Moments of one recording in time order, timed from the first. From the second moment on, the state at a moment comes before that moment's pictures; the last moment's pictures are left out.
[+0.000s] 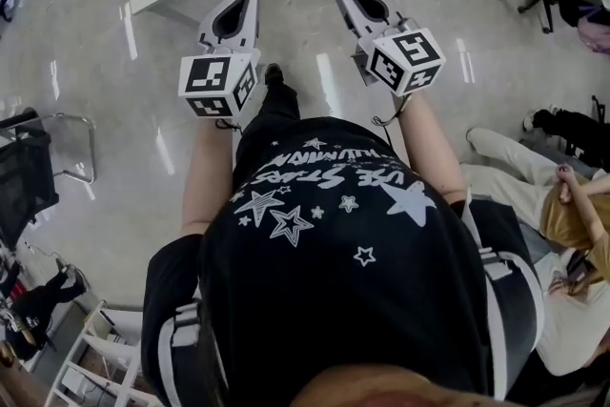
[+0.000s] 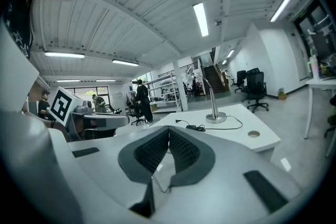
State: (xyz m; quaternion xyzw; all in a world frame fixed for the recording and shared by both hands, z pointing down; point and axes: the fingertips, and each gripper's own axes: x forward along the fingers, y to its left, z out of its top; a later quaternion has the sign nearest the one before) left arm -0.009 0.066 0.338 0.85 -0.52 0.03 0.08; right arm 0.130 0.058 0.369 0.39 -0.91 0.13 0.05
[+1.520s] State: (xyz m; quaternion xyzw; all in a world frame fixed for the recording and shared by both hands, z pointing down) left arm -0.099 -0.134 0.385 0.87 -0.47 0.07 0.11; right arm 0.018 -0.155 0.393 0.42 -0.89 0.17 0.06
